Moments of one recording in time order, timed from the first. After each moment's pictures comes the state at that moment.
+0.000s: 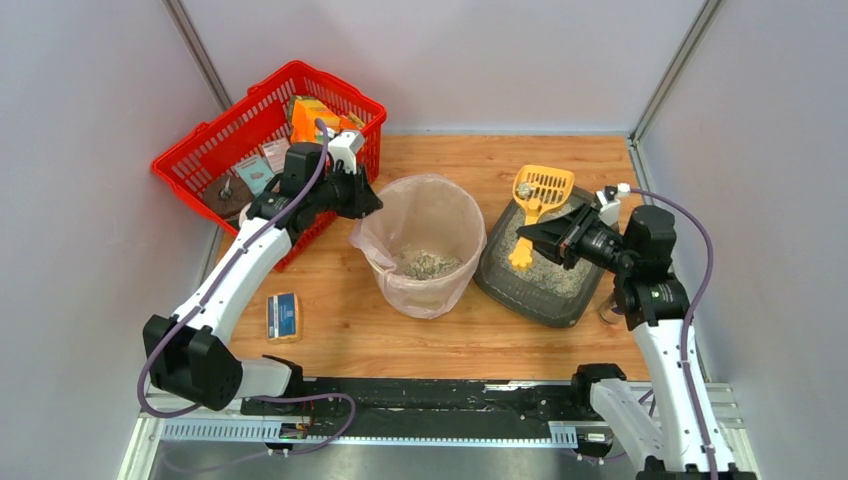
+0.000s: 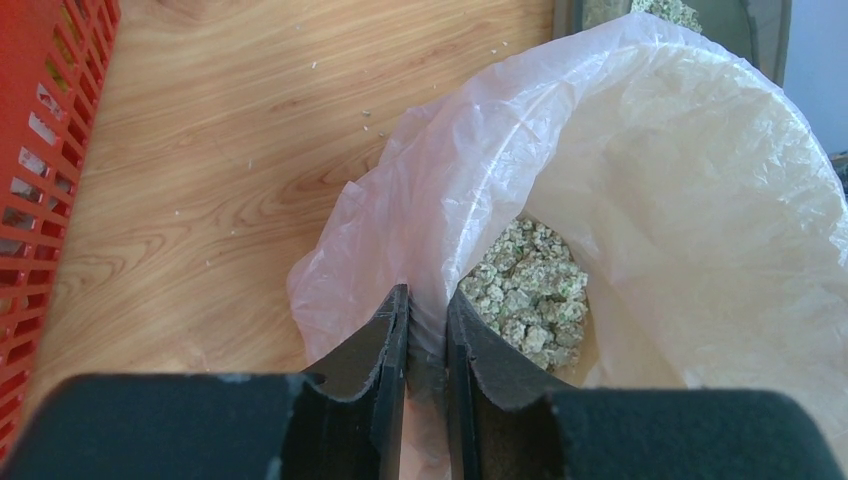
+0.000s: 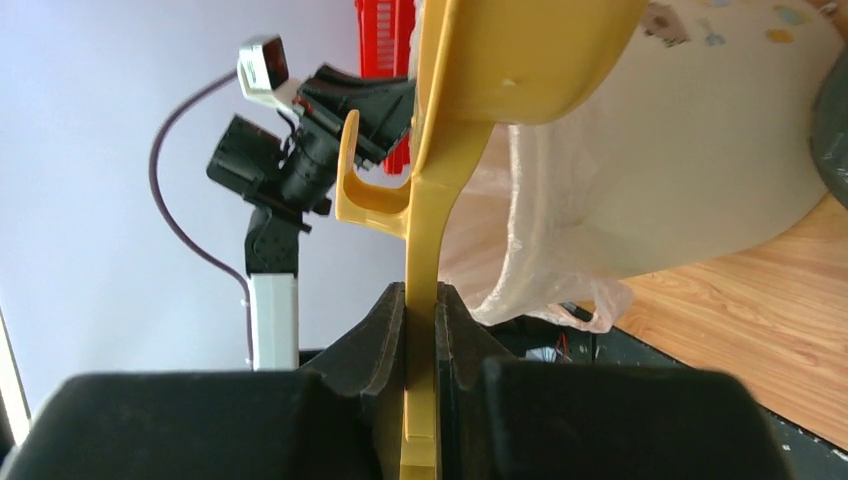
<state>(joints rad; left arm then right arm) -0.33 1.32 1.22 -0.48 0.38 -0.21 0.01 0.75 0.85 -0.36 -0.81 1.27</state>
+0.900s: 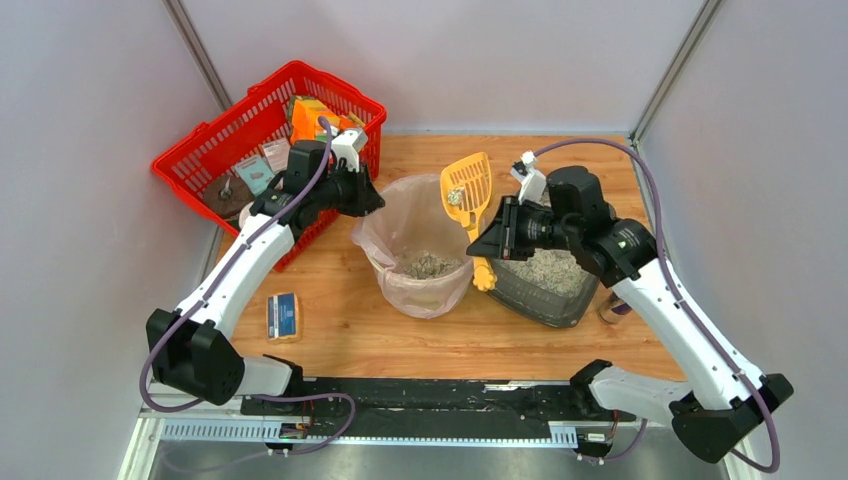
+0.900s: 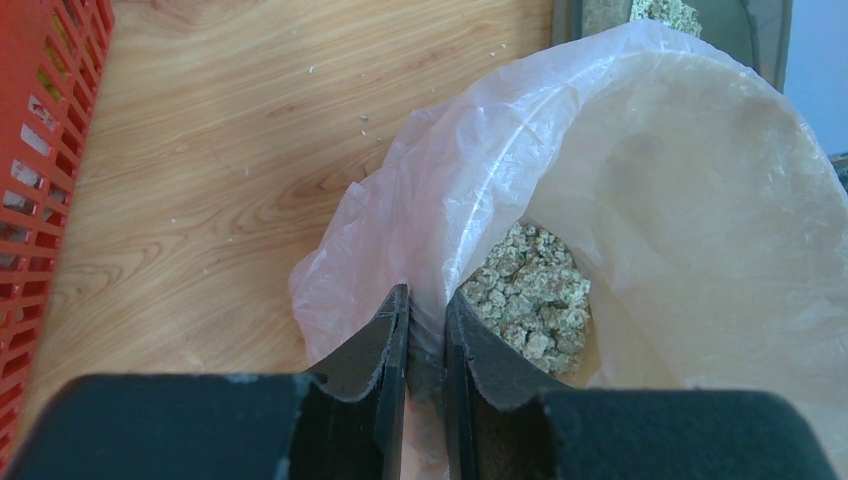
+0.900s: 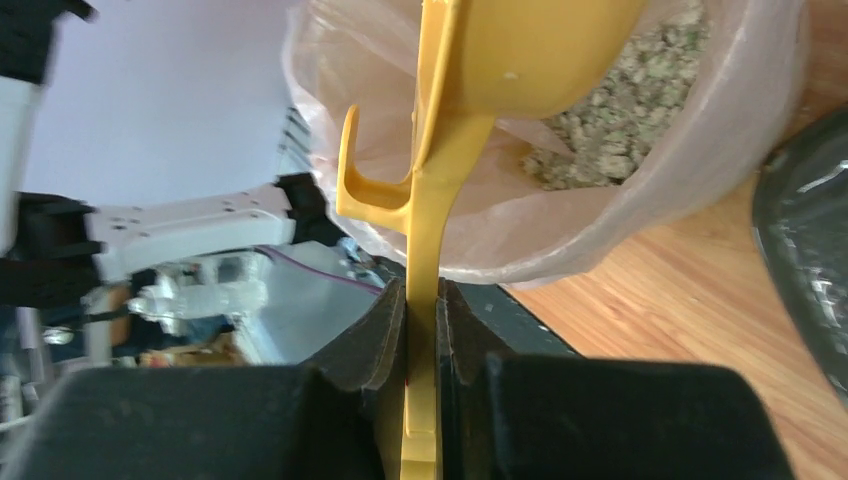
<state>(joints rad) -0.33 1.34 1.23 -0.47 0.38 -0.21 0.55 1.08 1.27 -0.72 -0.53 0.71</state>
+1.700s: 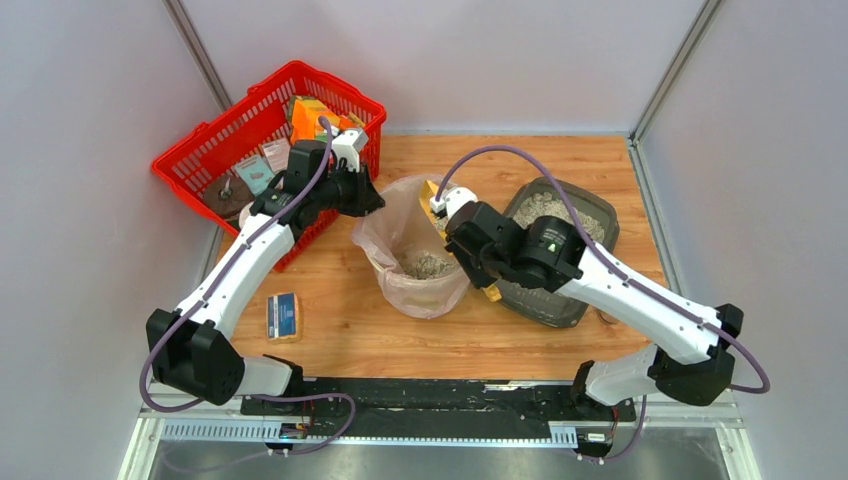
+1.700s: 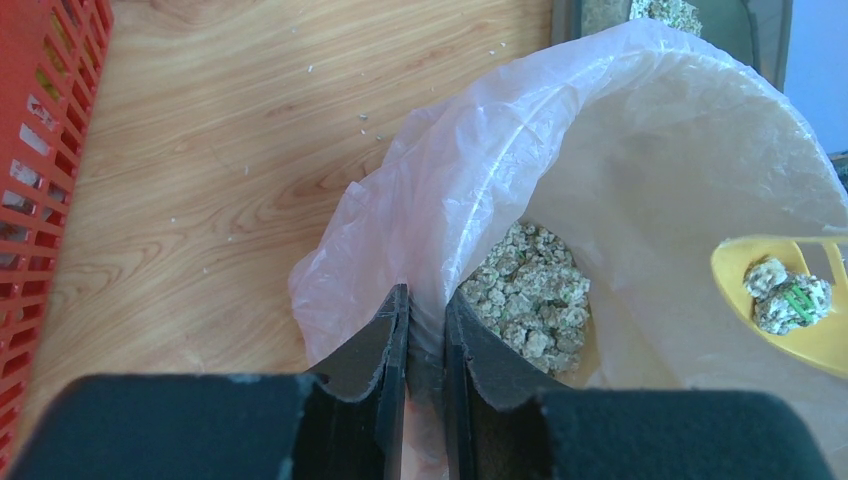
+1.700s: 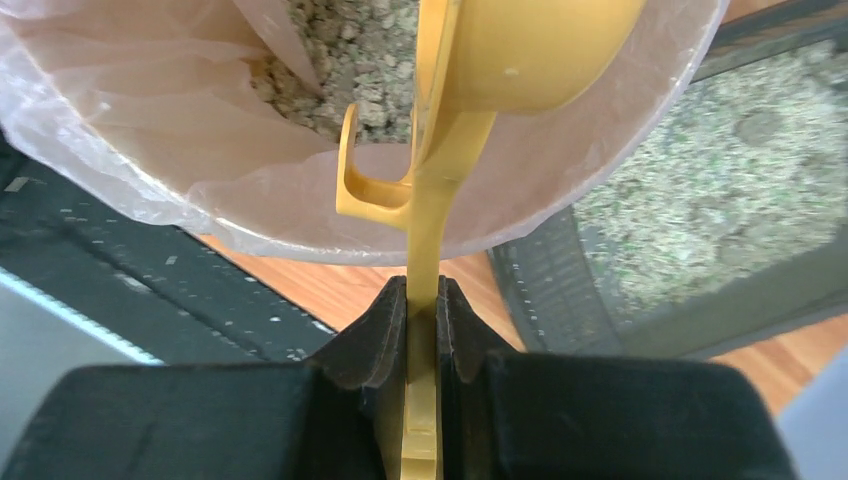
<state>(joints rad) -0.34 1.34 1.24 -0.48 0.38 -0.21 1.05 1.36 1.60 -1.18 0.29 0.30</state>
